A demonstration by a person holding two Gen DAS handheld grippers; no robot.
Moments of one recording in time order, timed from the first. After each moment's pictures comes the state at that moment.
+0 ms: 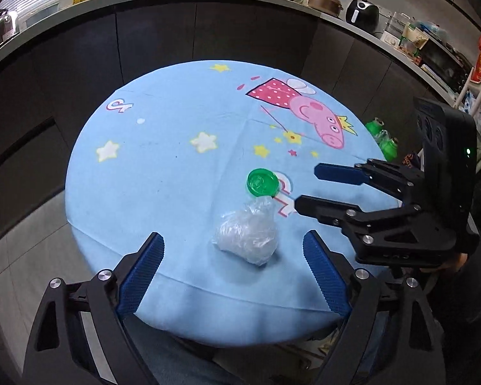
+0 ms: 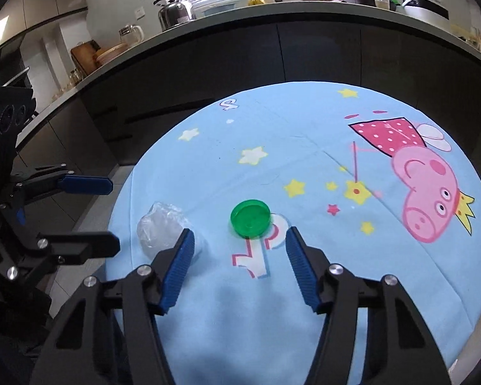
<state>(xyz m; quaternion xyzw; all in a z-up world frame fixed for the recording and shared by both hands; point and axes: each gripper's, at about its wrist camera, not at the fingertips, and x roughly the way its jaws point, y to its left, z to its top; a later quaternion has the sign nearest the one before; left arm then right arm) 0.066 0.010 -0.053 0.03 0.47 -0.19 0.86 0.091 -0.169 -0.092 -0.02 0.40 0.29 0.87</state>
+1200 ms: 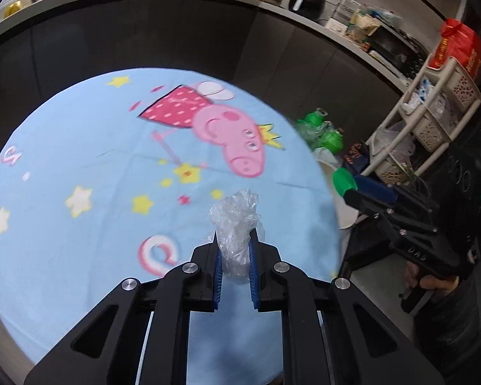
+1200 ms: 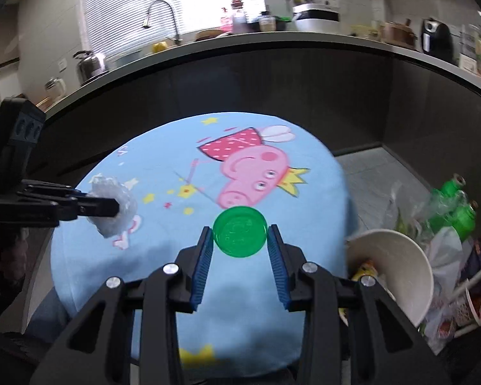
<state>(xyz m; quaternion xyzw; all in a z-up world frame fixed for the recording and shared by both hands) 0.125 -0.119 -0.041 0.01 0.46 -0.34 0.82 0.034 -0.346 -0.064 0.05 0.34 0.08 0.93</state>
